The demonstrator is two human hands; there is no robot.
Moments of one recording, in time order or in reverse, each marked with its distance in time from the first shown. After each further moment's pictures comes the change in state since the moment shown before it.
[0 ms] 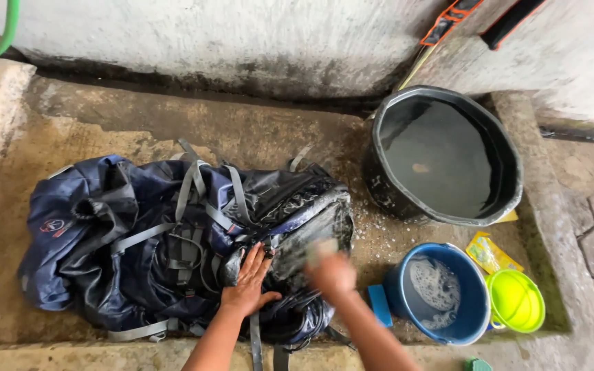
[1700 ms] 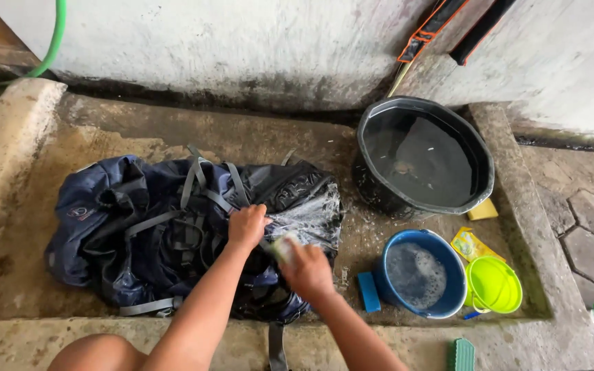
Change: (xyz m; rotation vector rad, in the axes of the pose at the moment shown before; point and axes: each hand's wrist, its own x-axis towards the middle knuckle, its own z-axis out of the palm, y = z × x) left_hand 0.052 0.001 -0.095 0.009 0.526 -0.122; right_hand -0.050 0.012 0.022 0.615 0.971 -0.759
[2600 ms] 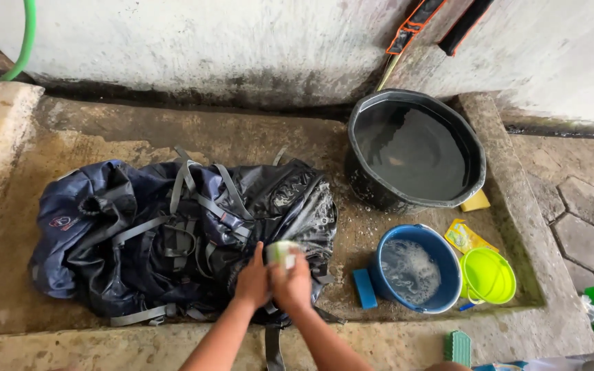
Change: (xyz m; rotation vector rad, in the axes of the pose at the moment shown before) left_hand -0.109 0.043 0.055 -0.210 -0.272 -0.083; right_hand -0.034 -0.017 0.034 0.370 -0.192 1.095
